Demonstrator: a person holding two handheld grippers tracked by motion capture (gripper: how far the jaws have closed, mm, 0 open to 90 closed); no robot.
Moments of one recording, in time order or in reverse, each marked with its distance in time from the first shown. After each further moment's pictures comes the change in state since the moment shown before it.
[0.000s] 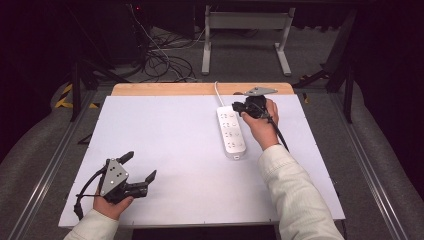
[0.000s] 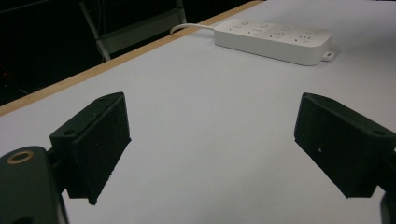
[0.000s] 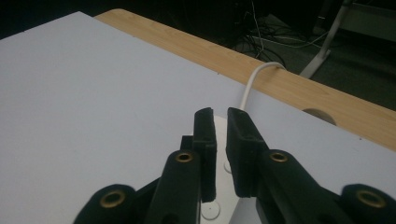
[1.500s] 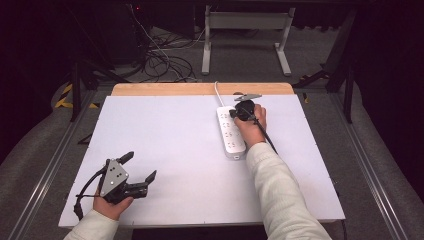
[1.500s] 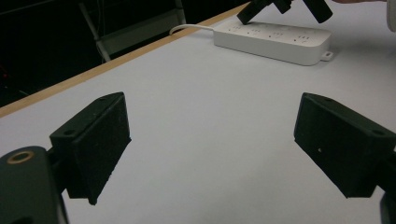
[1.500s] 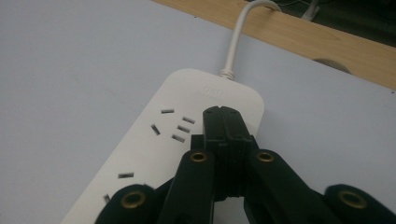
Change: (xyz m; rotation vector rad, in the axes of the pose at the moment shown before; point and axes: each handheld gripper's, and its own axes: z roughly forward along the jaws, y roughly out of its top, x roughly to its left) left arm 0.000 0.000 -0.001 -0.001 -0.001 0.007; right arm -0.006 -0.029 0.060 0.141 -0.083 0.036
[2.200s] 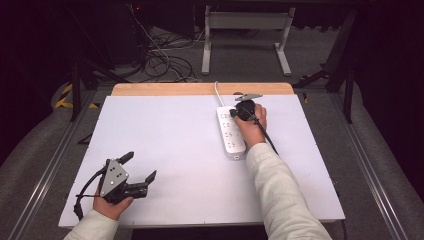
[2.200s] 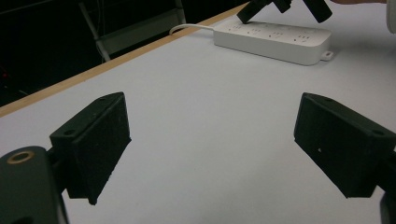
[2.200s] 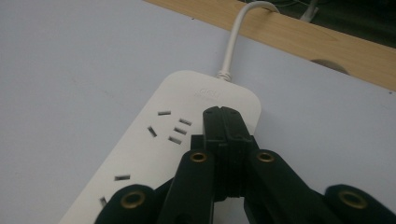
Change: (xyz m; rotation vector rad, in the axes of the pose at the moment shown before) left arm 0.000 0.000 0.000 0.000 0.000 -0.001; right arm -0.002 0.000 0.000 -0.006 0.000 0.009
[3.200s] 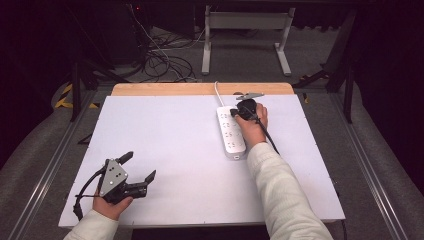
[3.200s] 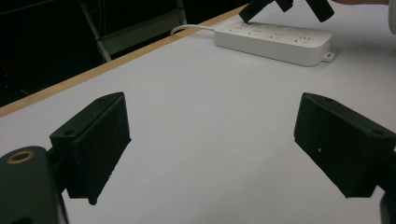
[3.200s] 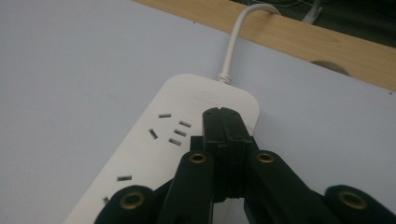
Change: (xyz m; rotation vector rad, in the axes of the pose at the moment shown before) left arm 0.001 0.000 -0.001 -0.001 0.005 0.002; right arm -0.003 0.002 -0.003 -0.006 0.018 0.012
